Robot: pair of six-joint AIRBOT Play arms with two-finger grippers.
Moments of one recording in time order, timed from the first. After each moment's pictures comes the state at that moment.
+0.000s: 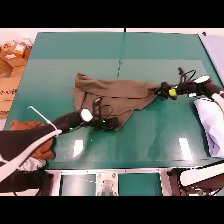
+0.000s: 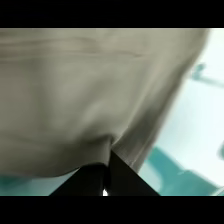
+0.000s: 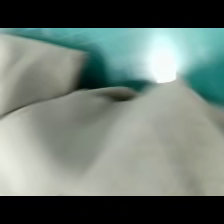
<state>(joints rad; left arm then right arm) -0.67 -1.48 0.84 0.70 -0.56 -1.63 -0.27 -1.67 1.23 -0.76 1.03 1.24</state>
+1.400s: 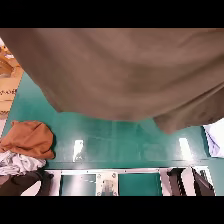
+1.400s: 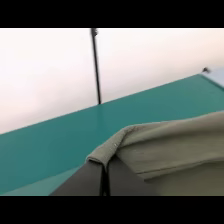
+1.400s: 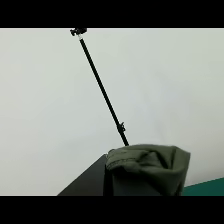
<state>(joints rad) -0.19 -0.99 2.04 1.32 -1.20 -1.42 -0.83 -0.65 1.52 -0.42 0.96 1.38</state>
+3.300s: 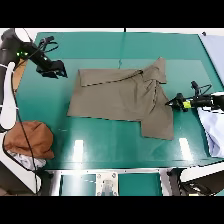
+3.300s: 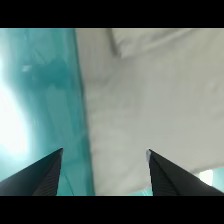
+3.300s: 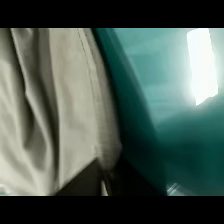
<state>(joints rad) 0.04 -1.88 2.04 1.23 -1.60 -1.44 -0.52 -1.72 1.10 -0.73 1.18 1.04</state>
